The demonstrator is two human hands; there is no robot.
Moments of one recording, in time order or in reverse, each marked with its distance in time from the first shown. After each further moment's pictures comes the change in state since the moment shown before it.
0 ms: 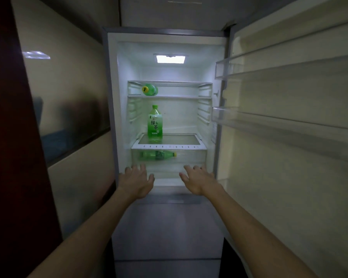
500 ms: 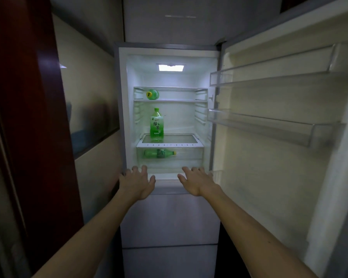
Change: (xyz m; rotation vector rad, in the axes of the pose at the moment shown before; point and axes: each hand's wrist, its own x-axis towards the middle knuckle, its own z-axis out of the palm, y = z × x) left_hand -0.088 -0.021 -0.032 0.012 -0.028 0.016; right_hand -0.098 -0.043 -0.013 -0.011 0.003 0.018
